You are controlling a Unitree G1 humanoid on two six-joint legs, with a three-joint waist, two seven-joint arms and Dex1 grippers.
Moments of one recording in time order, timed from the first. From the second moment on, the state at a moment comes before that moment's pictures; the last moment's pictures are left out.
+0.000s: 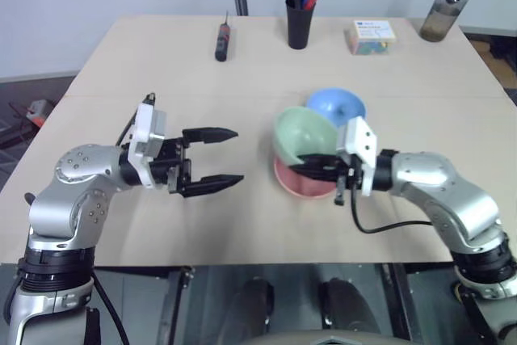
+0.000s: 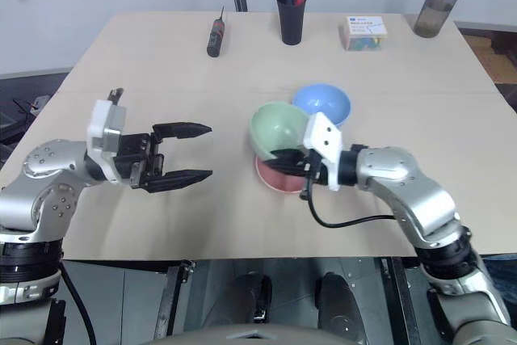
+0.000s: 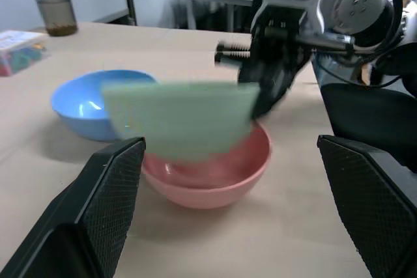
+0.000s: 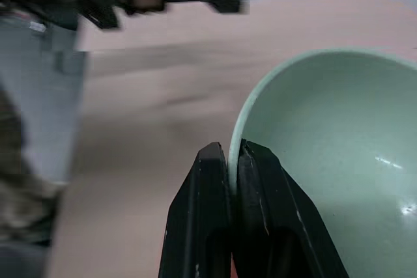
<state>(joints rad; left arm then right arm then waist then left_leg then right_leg) -0.30 0.80 0.19 -0.20 -0.69 0.40 -1.31 -0.46 -0.52 0.26 -0.45 0.47 0.68 0.85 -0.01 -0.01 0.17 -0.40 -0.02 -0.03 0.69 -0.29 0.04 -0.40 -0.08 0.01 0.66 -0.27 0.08</state>
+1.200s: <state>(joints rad) -0.15 0.84 0.28 -0.34 -0.70 0.41 -1.20 -0.86 -0.53 0.34 0.68 -0.13 -0.35 0.91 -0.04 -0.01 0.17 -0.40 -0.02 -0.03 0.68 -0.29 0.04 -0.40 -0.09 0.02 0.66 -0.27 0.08</state>
